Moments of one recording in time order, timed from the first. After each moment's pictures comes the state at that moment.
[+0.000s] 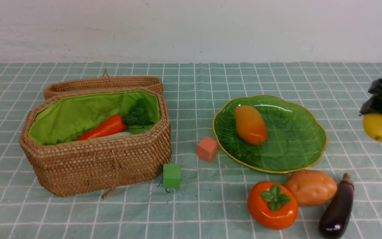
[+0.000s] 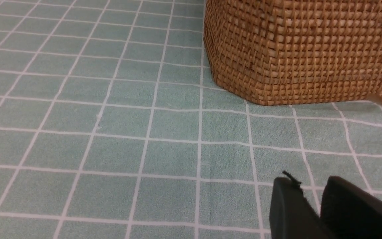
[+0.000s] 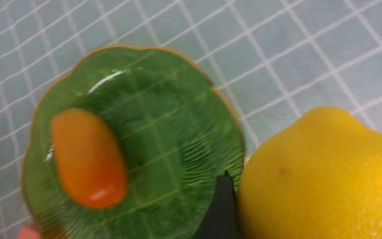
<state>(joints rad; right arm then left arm) -0.04 1.49 -1.11 0.25 0.52 0.24 -0.02 -0.01 0.03 0.10 0.39 -0.21</state>
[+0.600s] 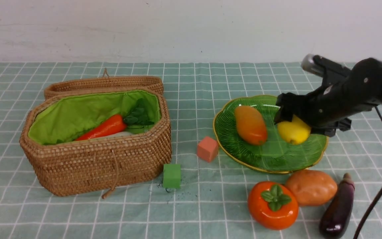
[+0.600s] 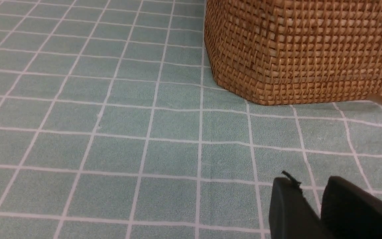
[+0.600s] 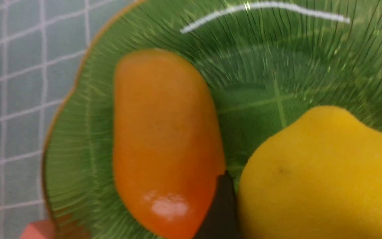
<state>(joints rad) 0.16 1.92 -1.32 0.31 0.41 0.19 -0.02 -0.01 0.03 0.10 0.39 -0.21</state>
